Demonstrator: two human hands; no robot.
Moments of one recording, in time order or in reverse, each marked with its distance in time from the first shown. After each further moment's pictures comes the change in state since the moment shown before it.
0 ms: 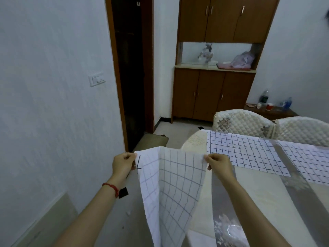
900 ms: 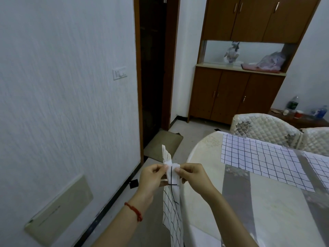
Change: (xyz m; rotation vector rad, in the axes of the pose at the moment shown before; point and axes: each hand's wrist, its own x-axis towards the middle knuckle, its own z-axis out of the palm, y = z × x) left_hand -0.109 0.010 0.024 -0.154 -0.166 -0.070; right_hand -0.065 -0.029 0.061 0.229 -0.592 -0.215
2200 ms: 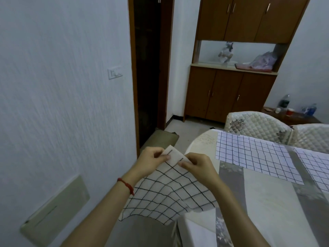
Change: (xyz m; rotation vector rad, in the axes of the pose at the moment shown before) left_hand 0.028 0.027 -0.013 0.470 -0.298 0.393; right_hand -0.009 -0.009 -0.026 -0.351 0.104 -0.144
